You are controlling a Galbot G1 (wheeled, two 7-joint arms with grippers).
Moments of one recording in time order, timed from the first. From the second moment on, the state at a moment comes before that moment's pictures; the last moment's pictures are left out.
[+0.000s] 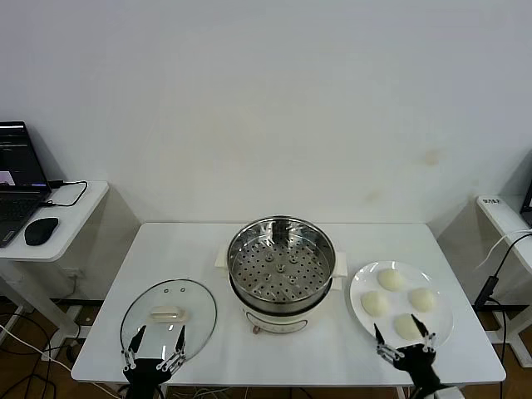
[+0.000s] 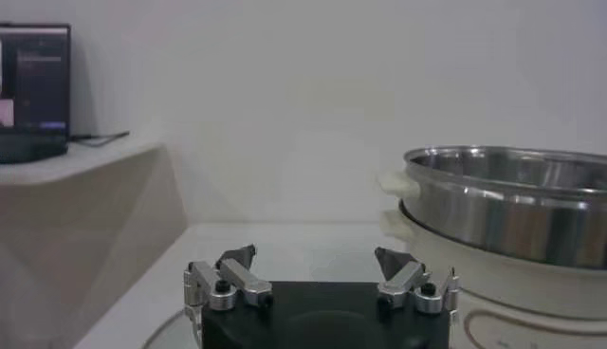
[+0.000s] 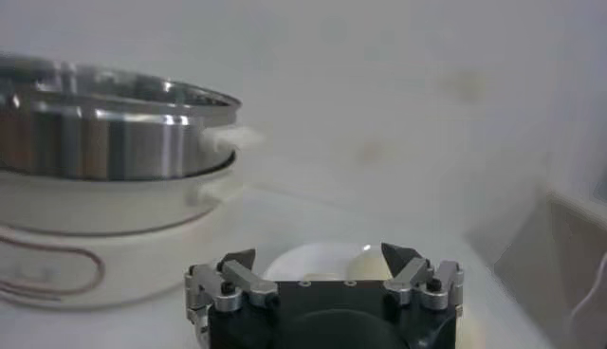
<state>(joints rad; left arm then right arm) 1.85 -1.28 -0.55 -2.16 -0.19 -0.08 -0.12 -1.67 1.18 0.79 2.00 -0.17 0.02 -0.14</state>
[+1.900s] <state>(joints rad) 1.80 -1.27 -0.61 -2.16 -0.10 -0.04 -0.12 -0.17 0.70 -0.57 1.10 -0.26 0.00 -0.98</state>
